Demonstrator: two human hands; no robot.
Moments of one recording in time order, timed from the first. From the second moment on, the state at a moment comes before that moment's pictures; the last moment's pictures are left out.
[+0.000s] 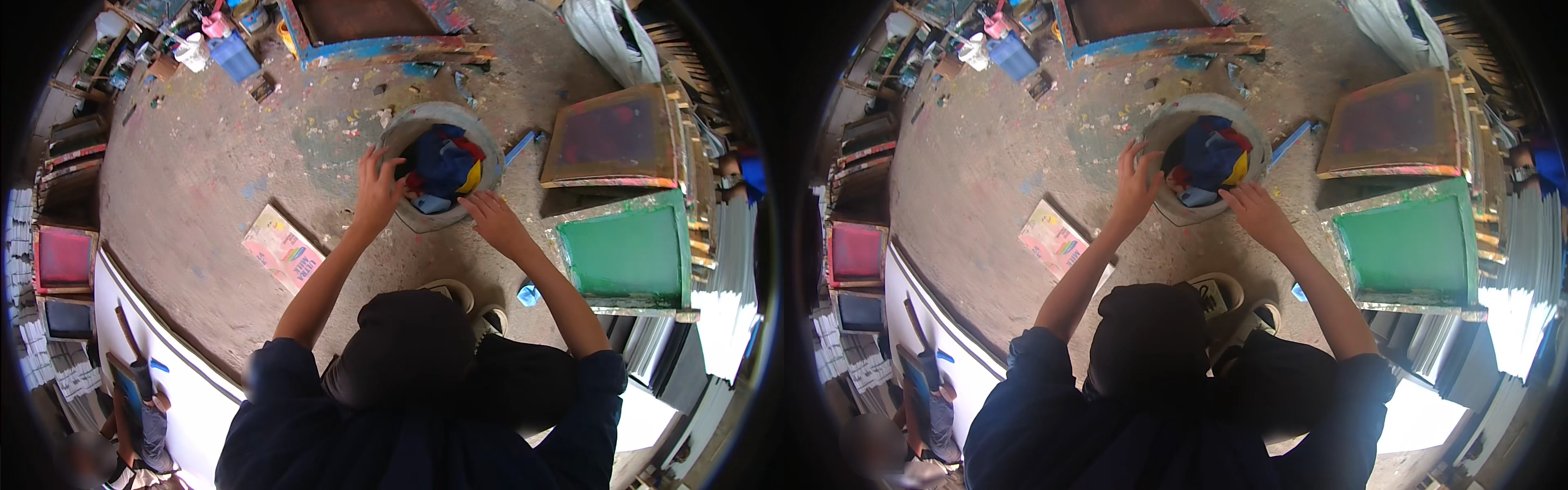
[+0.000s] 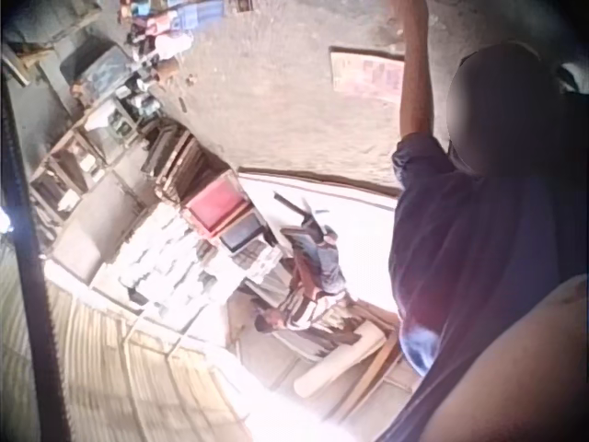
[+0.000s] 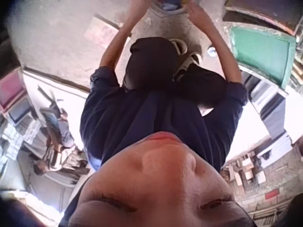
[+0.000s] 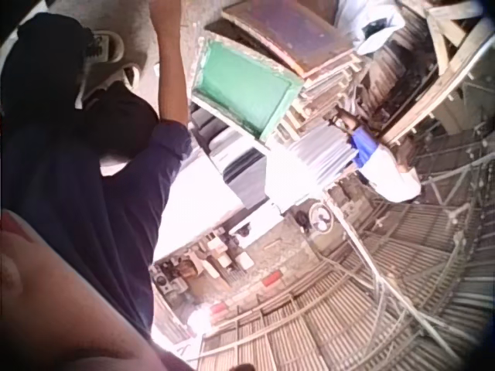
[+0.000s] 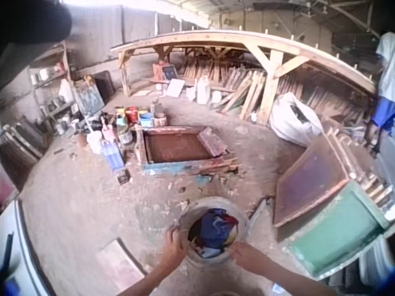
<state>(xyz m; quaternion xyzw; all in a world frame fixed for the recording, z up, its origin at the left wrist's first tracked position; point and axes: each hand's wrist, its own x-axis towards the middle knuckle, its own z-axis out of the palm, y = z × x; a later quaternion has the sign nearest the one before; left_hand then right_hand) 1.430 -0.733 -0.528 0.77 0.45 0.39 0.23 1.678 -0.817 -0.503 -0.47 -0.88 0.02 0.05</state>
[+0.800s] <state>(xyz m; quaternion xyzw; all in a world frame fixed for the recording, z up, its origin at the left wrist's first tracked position) 1.505 -0.721 -0.561 0.85 0.39 0.00 0.37 1.712 -0.811 -0.511 -0.53 -0.84 0.10 0.07</state>
